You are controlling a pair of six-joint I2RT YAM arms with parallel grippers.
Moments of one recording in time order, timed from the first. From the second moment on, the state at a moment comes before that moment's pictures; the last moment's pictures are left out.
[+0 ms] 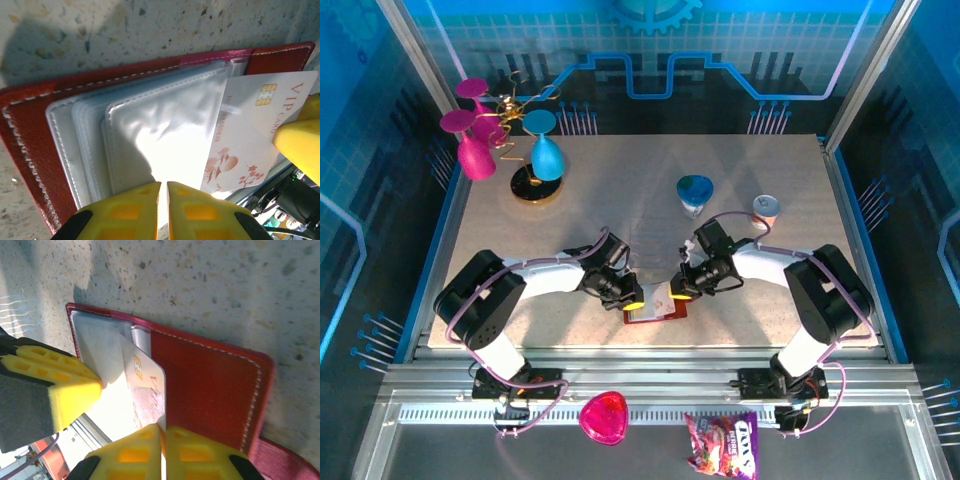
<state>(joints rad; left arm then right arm) -0.64 1.65 0.78 -0.30 0.54 -0.95 0.49 1.64 0.79 -0.40 -0.67 0.54</state>
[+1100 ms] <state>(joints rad) -0.64 1.64 0.78 -0.30 0.54 -0.95 0.51 1.60 0.77 -0.36 -0.68 0.63</state>
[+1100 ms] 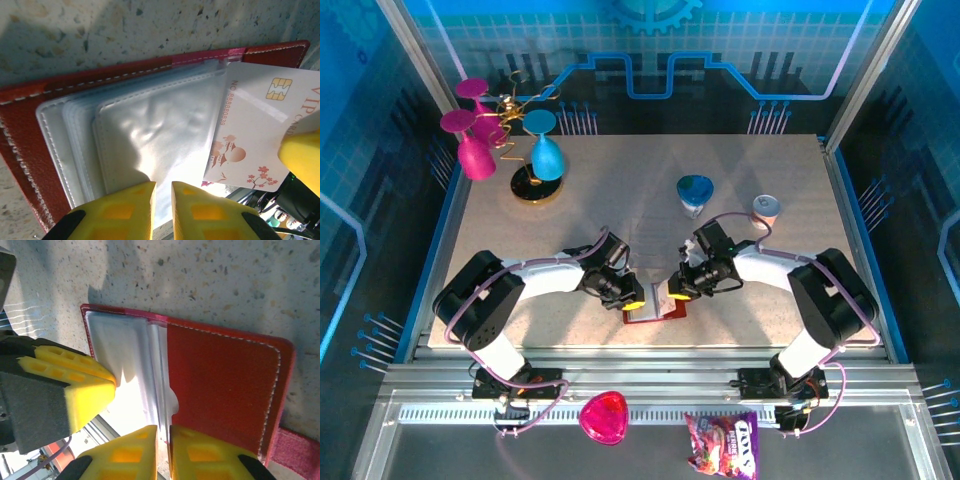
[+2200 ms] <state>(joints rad) -0.61 1.57 0.80 -0.41 0.51 -0.92 0.53 1.52 0.82 -0.46 -0.60 0.61</state>
